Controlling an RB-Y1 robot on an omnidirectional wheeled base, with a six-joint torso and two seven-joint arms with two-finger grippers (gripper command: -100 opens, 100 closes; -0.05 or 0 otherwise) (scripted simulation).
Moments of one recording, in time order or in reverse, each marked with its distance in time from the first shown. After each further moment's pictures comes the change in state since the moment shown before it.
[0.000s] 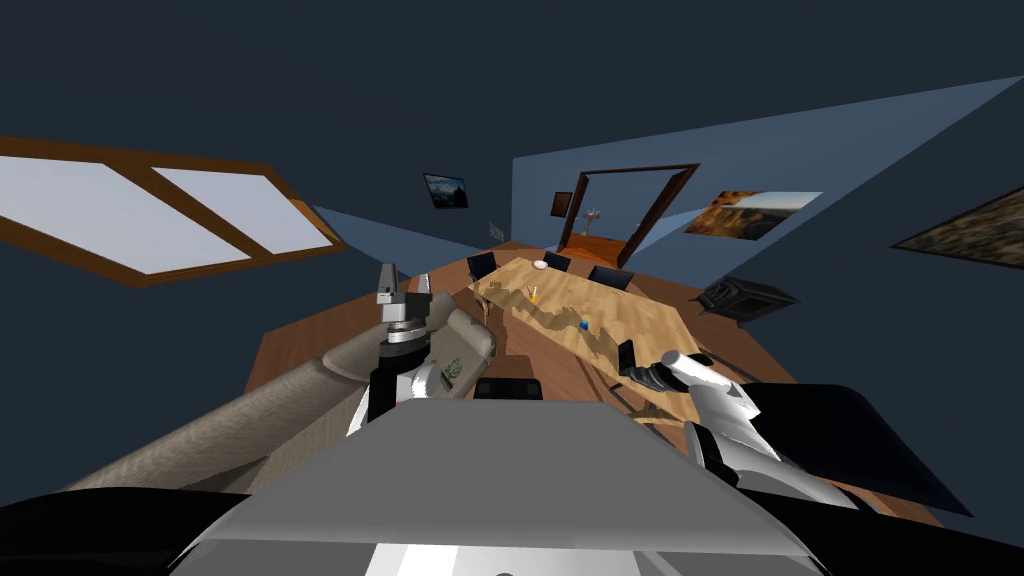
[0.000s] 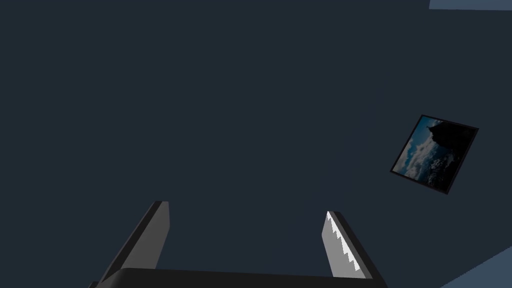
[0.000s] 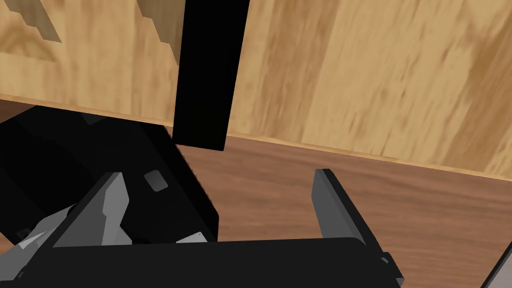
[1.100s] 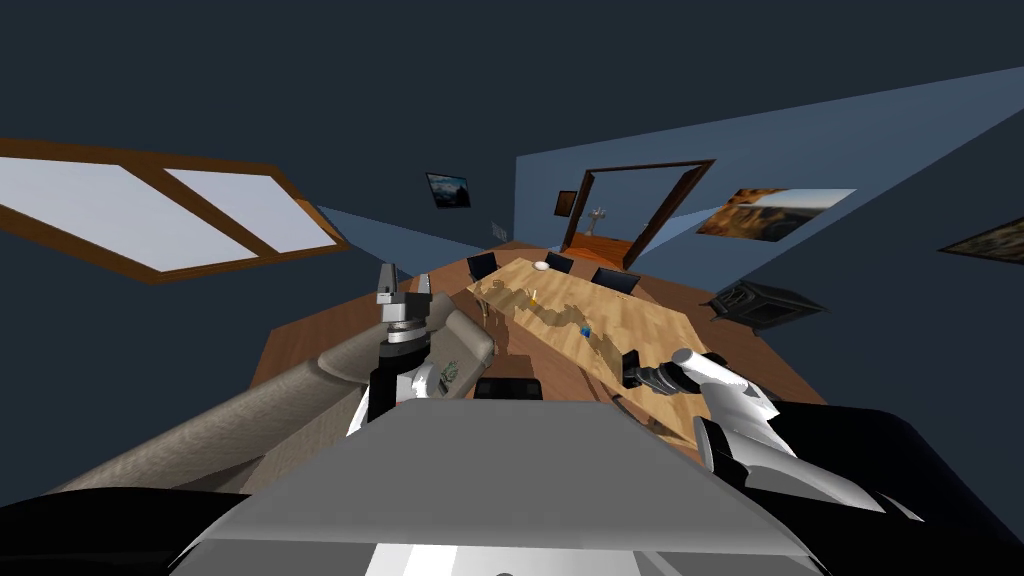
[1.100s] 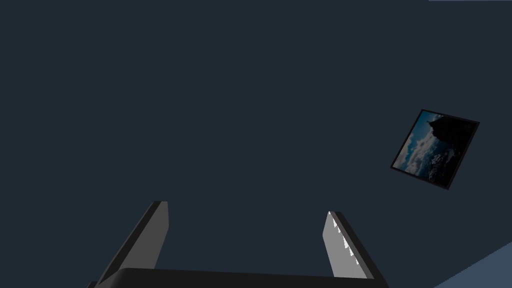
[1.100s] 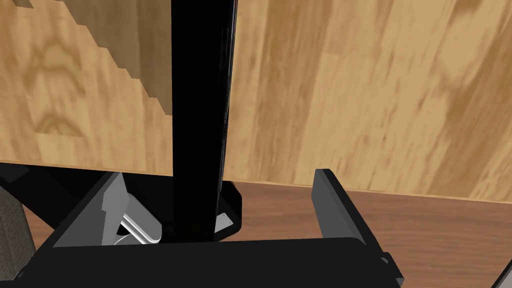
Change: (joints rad) left arm 0.000 0.000 0.000 0.000 0.000 0.000 0.000; right arm -0.026 -0.059 -0.014 0.058 -0.037 0.084 -0.072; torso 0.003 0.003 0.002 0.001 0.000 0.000
